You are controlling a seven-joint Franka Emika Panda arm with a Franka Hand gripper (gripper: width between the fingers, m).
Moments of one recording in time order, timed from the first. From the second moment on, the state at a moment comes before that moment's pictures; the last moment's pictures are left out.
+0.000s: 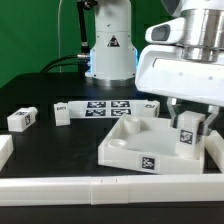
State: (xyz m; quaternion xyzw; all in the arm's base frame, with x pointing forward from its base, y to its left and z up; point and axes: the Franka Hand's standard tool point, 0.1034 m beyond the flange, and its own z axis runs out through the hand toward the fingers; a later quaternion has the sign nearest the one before) arm 0.590 0.093 0.067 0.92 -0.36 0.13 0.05
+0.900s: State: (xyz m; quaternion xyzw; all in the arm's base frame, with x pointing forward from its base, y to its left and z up) arm 0.587 0.071 0.066 0.87 -0.48 0.14 0.05
